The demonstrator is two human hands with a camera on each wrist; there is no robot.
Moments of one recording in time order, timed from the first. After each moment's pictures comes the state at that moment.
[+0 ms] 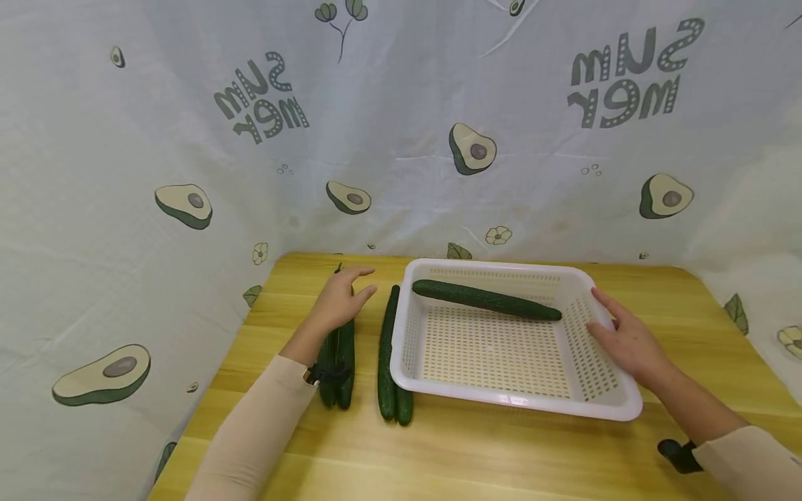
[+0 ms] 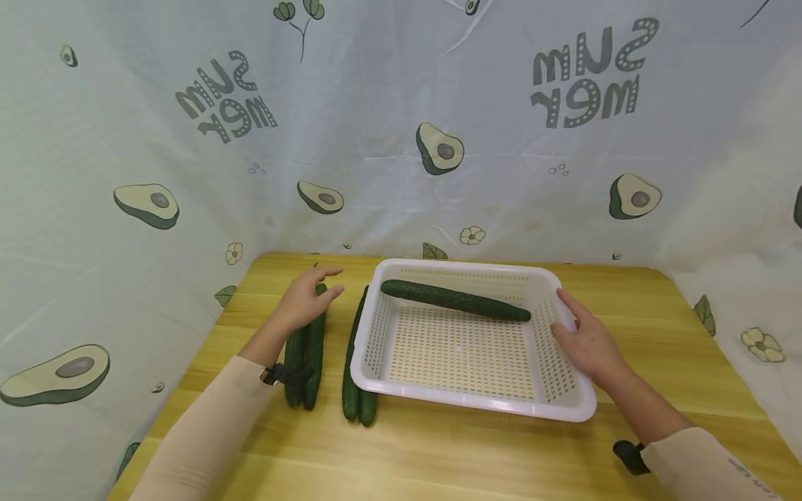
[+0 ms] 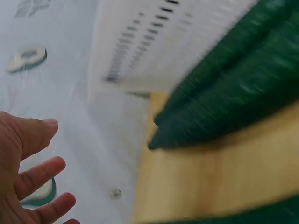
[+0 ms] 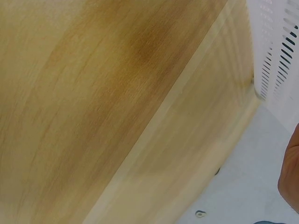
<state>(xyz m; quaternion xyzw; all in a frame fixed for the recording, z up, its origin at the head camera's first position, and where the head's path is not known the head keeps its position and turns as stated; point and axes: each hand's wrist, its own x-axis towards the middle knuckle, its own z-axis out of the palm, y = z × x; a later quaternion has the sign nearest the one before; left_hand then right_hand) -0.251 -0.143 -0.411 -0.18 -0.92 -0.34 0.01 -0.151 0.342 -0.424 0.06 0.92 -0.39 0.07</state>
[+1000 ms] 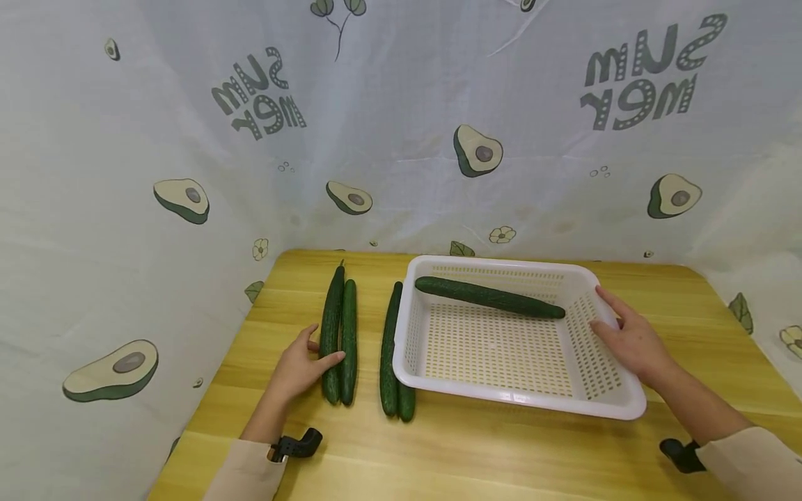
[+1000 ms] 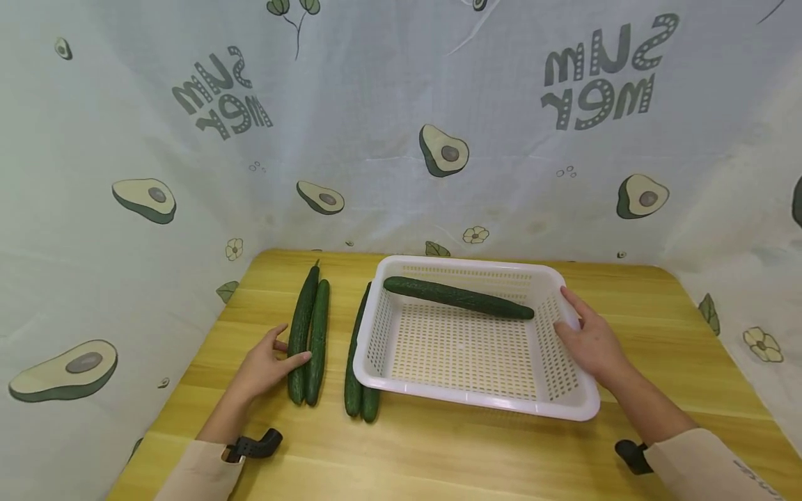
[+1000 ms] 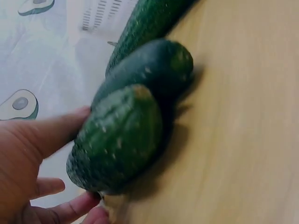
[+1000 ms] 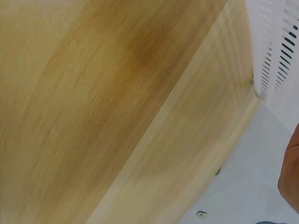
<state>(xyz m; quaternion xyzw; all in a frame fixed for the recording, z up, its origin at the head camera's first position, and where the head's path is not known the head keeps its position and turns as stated) -0.169 -0.211 -0.473 0.03 -0.93 -0.37 -0.06 -0.154 0.343 -0.423 0.07 0.91 -0.39 0.09</state>
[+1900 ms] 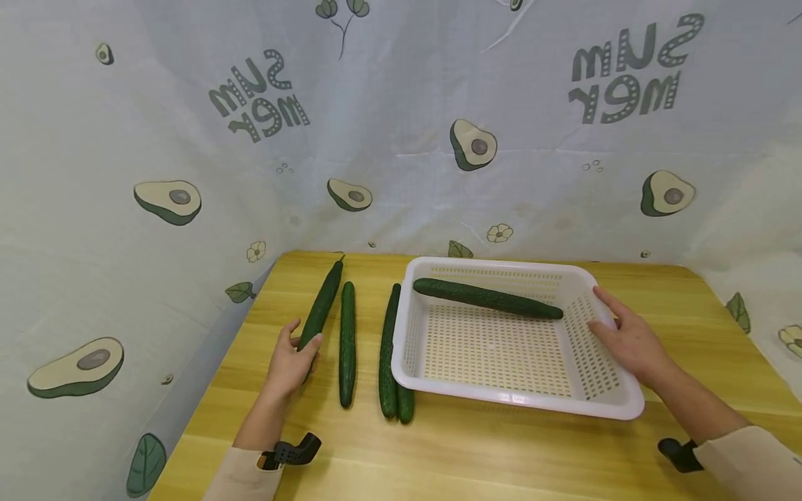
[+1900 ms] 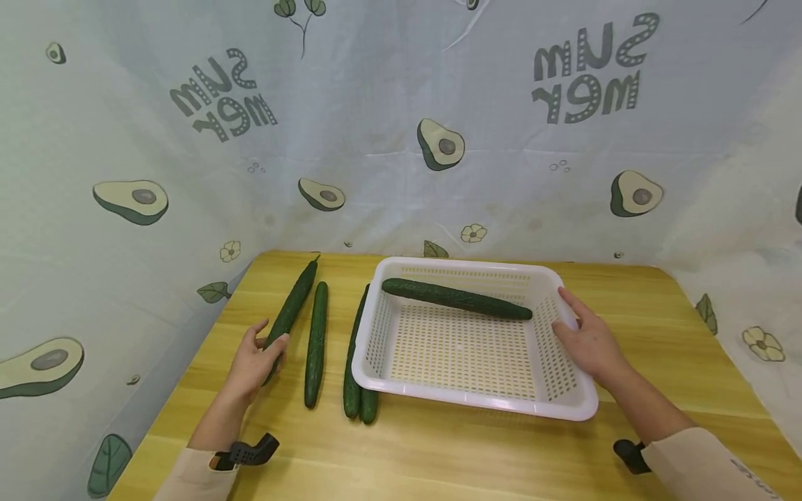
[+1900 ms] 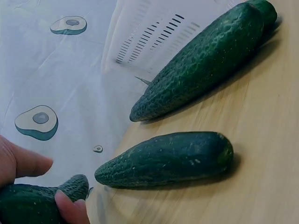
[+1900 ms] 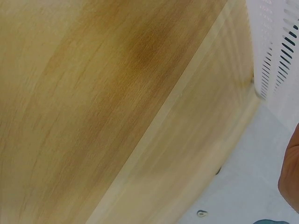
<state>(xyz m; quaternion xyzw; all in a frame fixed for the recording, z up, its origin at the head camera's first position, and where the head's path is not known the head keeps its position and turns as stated) -0.162 -0.209 -0.454 0.11 -0.80 -0.58 -0.06 -0.154 0.344 -0.424 0.07 0.91 -0.39 0.08</state>
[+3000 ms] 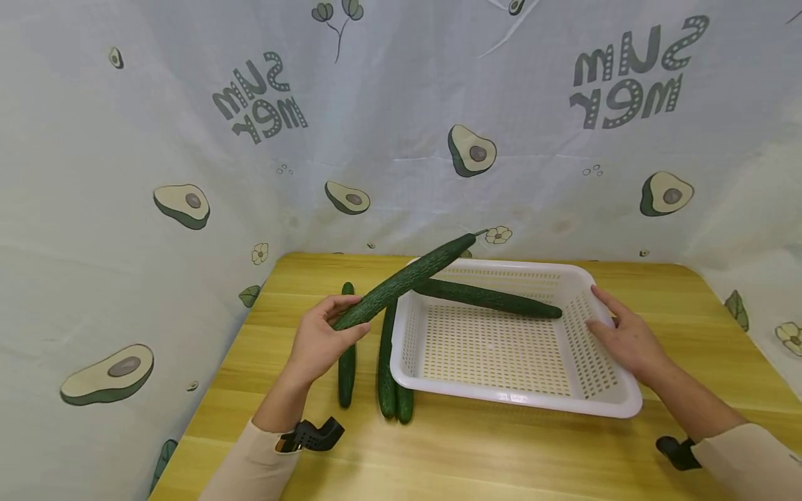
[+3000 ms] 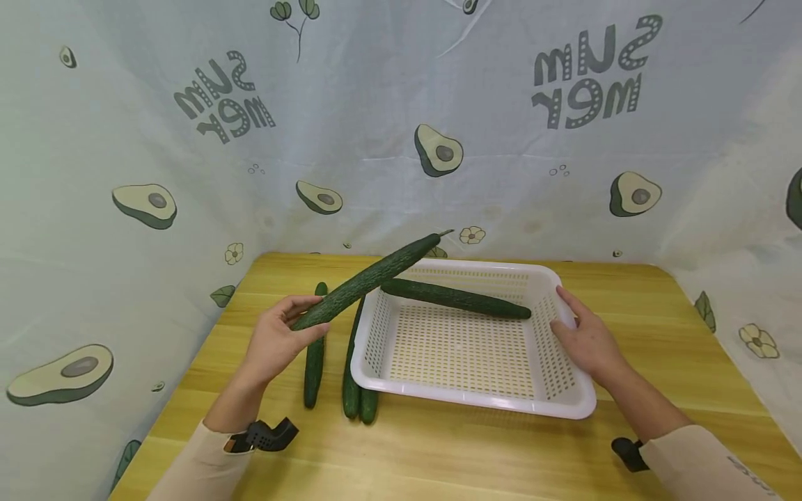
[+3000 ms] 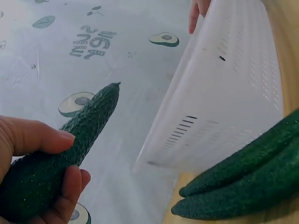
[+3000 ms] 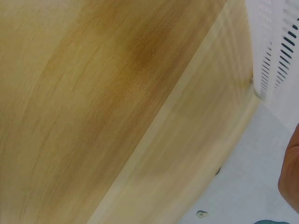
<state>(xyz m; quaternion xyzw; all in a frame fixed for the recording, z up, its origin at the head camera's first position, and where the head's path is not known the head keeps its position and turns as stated) -0.164 -0.151 -0.389 -0.07 -0.81 -0.58 0.01 -0.153 0.341 -0.419 0.06 0.91 -0.40 0.08</state>
